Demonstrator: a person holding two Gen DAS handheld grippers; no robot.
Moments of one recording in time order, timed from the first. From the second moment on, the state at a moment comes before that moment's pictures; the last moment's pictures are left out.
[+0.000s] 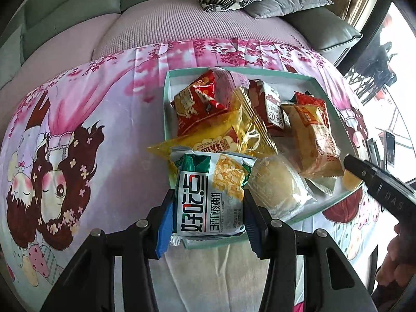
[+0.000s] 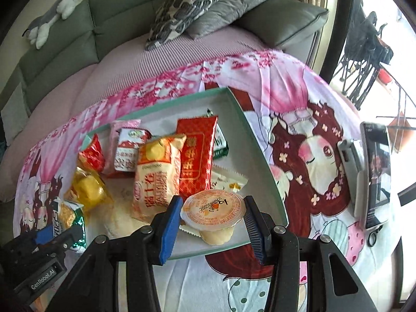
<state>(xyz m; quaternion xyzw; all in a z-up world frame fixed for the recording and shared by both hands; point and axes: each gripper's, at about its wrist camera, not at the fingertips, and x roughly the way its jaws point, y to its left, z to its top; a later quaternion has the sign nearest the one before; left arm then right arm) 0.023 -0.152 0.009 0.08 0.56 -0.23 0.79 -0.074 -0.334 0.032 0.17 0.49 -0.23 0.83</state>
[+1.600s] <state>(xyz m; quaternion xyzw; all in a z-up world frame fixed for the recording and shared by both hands) 0.020 -0.053 -0.007 0.07 0.54 -0.09 0.83 -0.076 -0.252 0.022 0.12 0.46 -0.21 0.85</state>
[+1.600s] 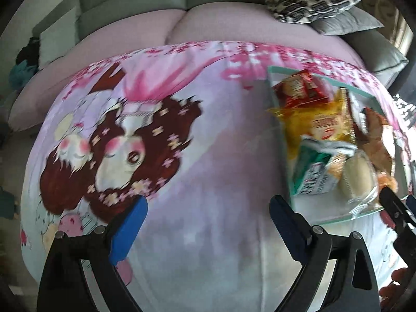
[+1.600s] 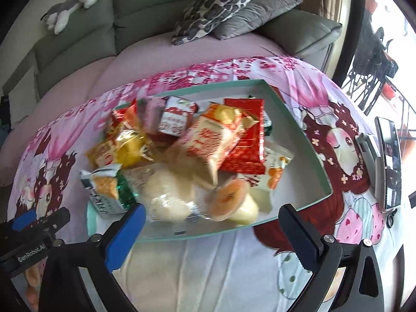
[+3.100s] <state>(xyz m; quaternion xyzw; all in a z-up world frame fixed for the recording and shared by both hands) 0.014 -0.039 -0.020 0.08 0.56 -0.07 0.82 -0.083 -0.229 0.013 0.09 0.46 -0.19 0.86</state>
